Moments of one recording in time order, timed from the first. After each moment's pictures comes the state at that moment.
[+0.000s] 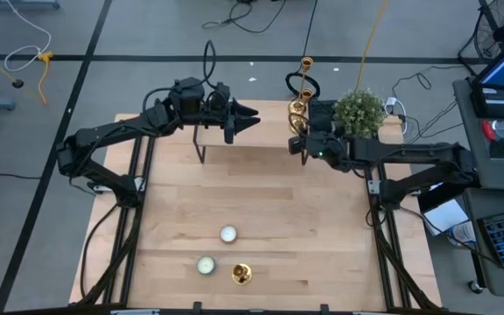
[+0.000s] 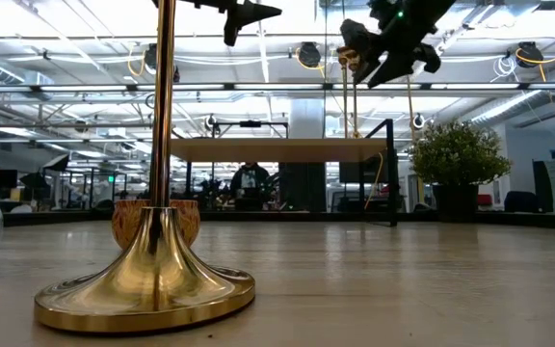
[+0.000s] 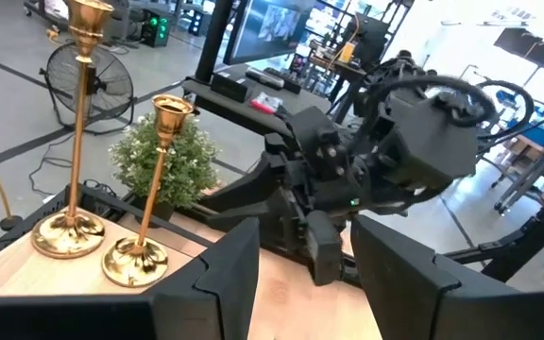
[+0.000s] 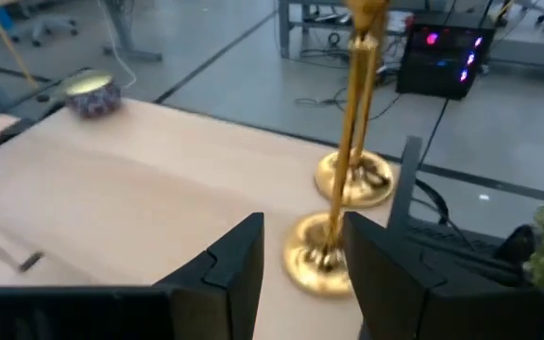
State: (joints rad) left arm 0.40 1.43 1.33 -0.02 0.34 -0.33; right arm -0.13 1.25 1.04 -0.44 0.86 0.65
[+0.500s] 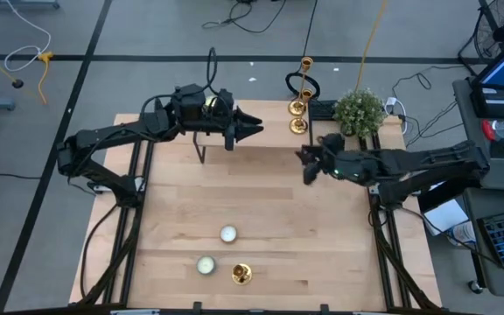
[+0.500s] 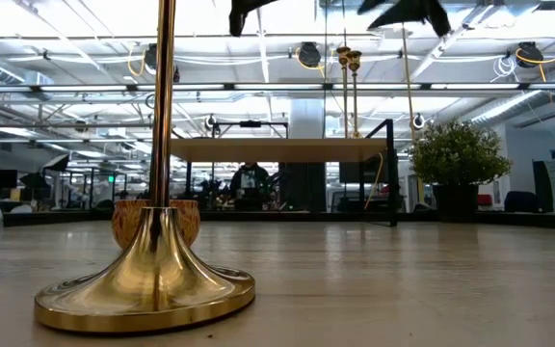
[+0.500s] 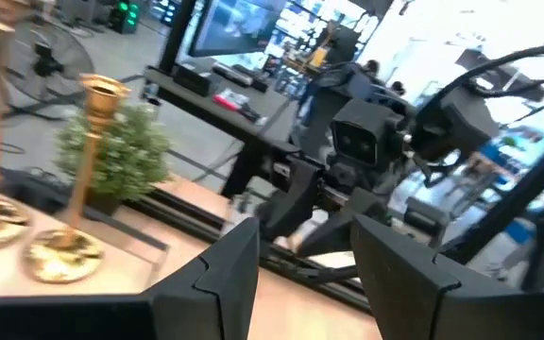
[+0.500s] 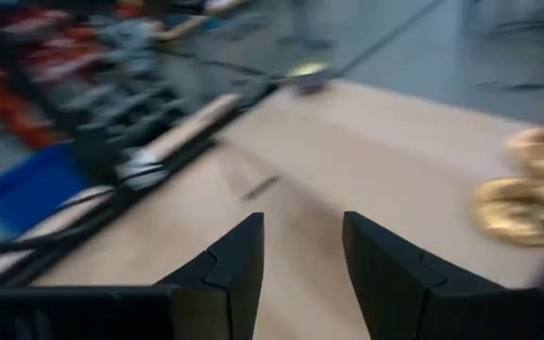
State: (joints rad) left arm 0.33 1.43 1.33 0.02 0.34 -0.45; right arm 0.15 1.06 1.04 -0.42 0.65 0.66
